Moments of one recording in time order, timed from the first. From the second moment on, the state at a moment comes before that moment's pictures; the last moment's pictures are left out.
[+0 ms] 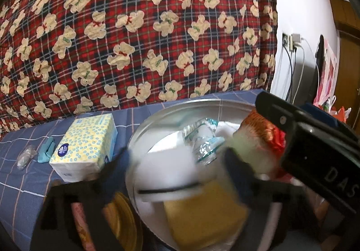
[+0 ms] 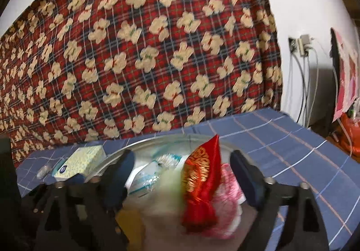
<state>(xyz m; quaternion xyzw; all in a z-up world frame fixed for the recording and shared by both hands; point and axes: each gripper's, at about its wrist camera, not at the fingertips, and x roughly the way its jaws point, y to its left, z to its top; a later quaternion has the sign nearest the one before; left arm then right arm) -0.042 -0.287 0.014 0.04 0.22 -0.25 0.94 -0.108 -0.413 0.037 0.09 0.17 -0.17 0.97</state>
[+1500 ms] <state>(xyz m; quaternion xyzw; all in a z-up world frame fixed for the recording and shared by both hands) -0.079 -0.212 0.022 0.06 0.13 -0.17 0.98 -0.136 -0.371 0.039 0.02 0.07 -0.17 0.98</state>
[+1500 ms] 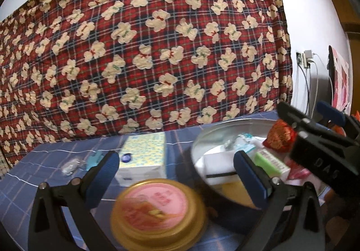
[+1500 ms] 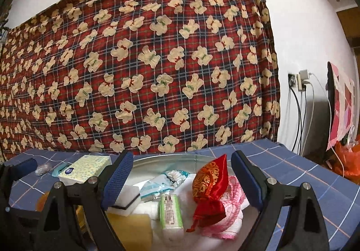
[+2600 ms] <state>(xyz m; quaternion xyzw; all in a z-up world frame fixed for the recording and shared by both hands) 0.007 -0.027 0.006 0.01 0.20 -0.03 0.98 -0.044 -0.195 0.027 0.03 0.16 -0.03 0.99</state>
